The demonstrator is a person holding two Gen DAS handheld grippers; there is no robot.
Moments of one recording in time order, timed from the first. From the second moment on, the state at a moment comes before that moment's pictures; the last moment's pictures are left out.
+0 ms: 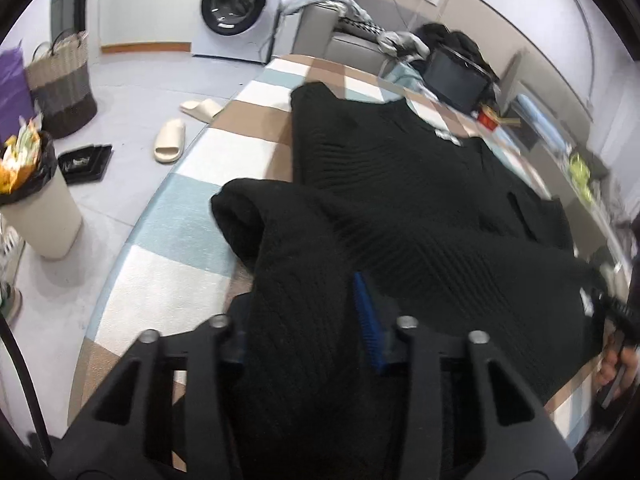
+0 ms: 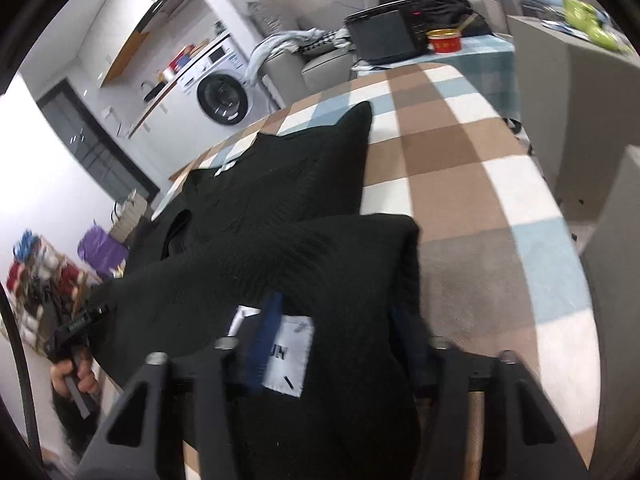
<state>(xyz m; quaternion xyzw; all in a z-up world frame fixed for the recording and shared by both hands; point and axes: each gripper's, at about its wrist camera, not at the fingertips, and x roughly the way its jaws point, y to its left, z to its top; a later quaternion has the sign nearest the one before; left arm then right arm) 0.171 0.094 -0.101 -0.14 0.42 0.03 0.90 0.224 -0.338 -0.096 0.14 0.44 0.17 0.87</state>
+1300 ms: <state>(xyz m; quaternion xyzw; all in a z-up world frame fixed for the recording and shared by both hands) 0.042 0.110 -0.073 -0.13 0.40 0.05 0.91 0.097 -0.377 -0.090 0.16 0.44 0.24 0.85</state>
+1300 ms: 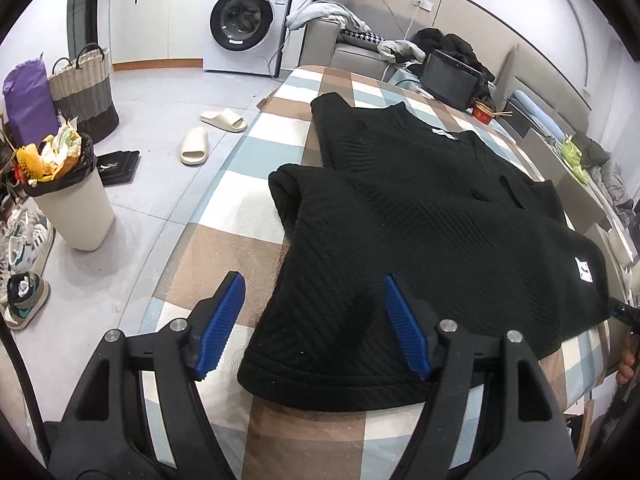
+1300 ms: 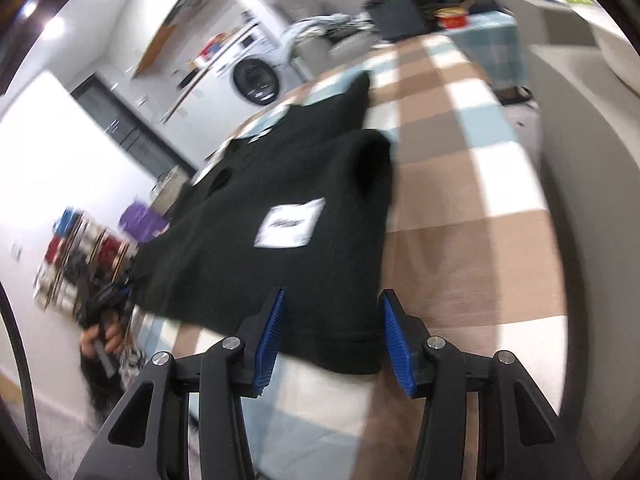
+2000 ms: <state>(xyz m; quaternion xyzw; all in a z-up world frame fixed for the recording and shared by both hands) 0.037 0.104 -0.084 -0.12 0.44 0.02 0.89 0.106 -0.374 -0.099 0.17 0.42 0.23 0.86</state>
